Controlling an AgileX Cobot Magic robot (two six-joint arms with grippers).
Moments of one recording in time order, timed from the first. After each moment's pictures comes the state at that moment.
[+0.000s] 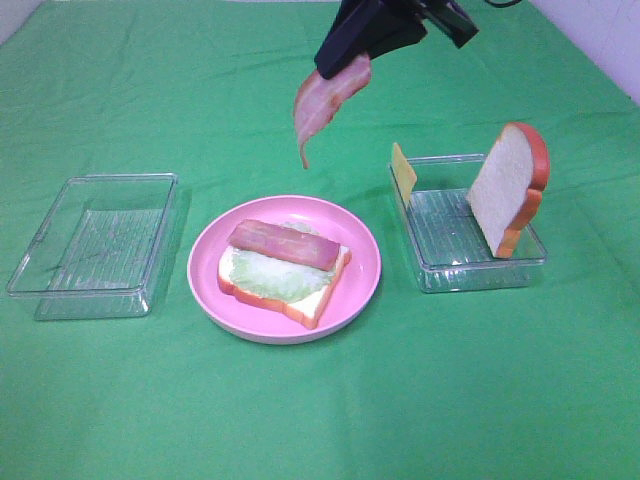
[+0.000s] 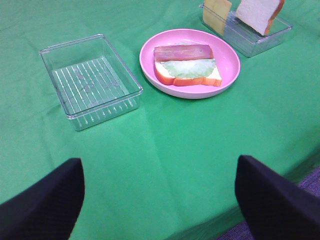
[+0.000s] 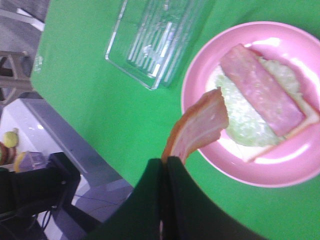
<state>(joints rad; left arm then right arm) -0.56 0.00 -0.50 0.01 1.06 -0.12 0.39 1.87 -1.75 0.71 1.22 -0.18</state>
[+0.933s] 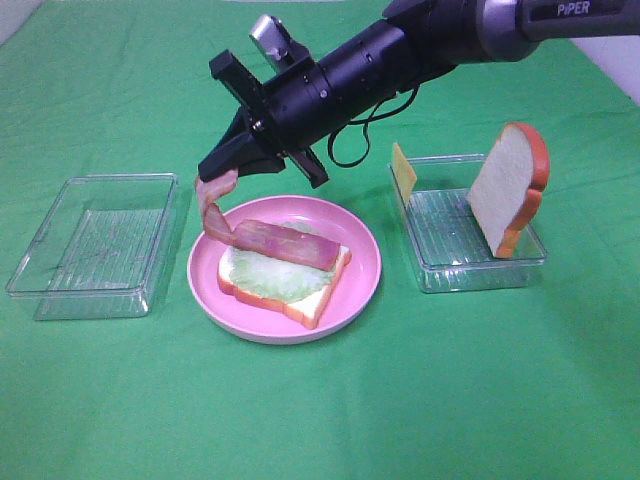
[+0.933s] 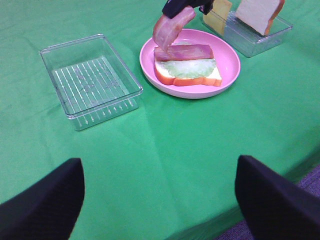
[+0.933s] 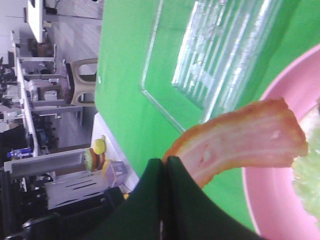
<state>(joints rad) -0.56 0.00 -0.50 0.01 1.06 -0.12 0.47 2.28 -1.75 1.14 1.04 -0.38</state>
